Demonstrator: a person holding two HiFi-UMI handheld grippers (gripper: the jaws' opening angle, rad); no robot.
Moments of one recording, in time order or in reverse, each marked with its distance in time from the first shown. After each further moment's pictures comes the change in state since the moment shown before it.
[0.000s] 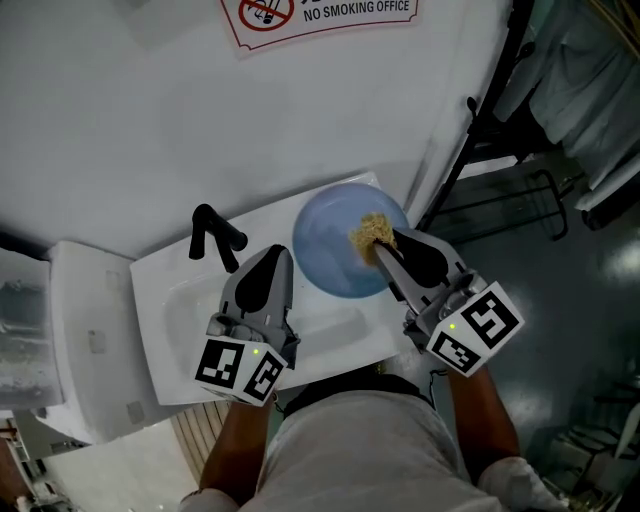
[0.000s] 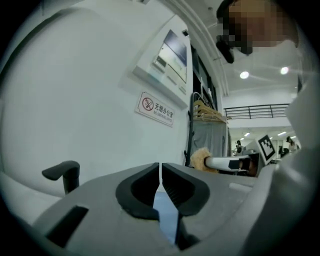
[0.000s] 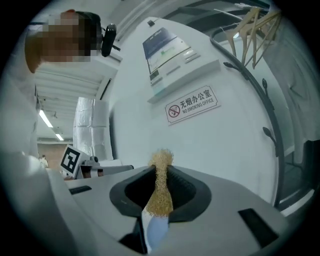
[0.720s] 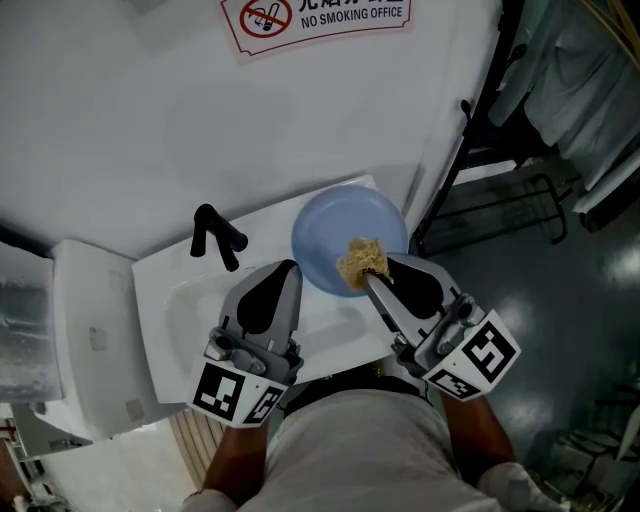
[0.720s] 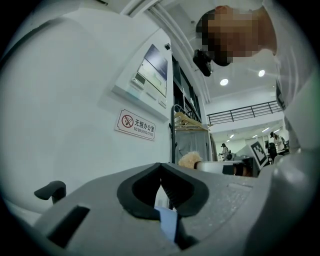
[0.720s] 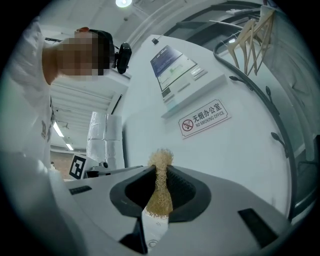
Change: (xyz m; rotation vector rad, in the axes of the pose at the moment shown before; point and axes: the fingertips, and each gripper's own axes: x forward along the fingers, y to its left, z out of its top) left arm -0.024 -0.050 0.035 0.111 -0.133 -0.151; right arm -0.026 0.047 0.023 0.012 -0.165 0.108
